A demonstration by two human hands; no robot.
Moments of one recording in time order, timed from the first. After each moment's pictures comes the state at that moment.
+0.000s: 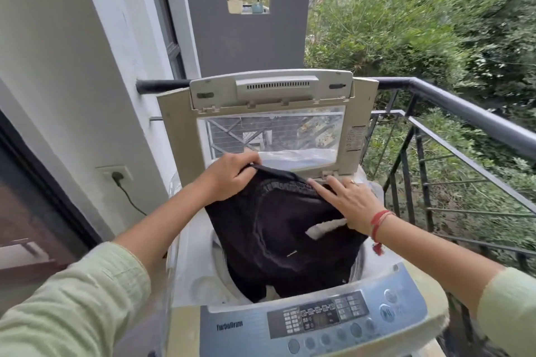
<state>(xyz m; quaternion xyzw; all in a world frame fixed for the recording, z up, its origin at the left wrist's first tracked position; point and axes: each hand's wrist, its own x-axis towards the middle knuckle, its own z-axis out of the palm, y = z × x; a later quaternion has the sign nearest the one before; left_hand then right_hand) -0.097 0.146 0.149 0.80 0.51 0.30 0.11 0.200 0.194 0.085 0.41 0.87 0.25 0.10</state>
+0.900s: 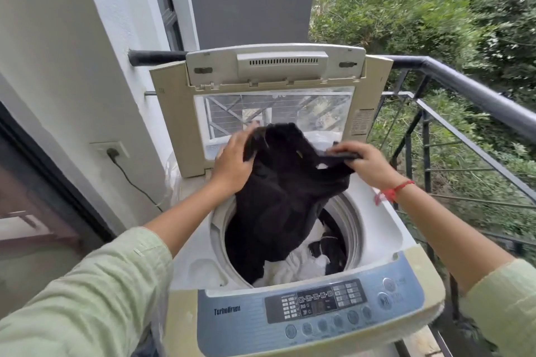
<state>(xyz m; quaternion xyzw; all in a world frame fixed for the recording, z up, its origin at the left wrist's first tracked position) -0.083 0.177 0.090 0.65 0.65 0.37 0.15 0.205 0.238 0.117 0.46 0.79 -0.30 -0.26</state>
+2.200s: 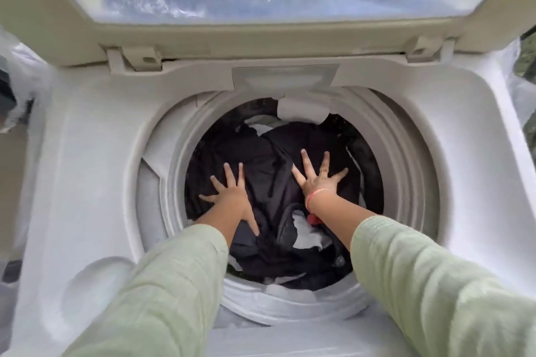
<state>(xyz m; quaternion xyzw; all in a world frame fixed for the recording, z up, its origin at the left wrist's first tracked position) -0.043 0.213 -0.249 0.39 0.75 -0.29 0.44 0.124 0.275 -0.261 0.48 0.77 -0.09 0.42</state>
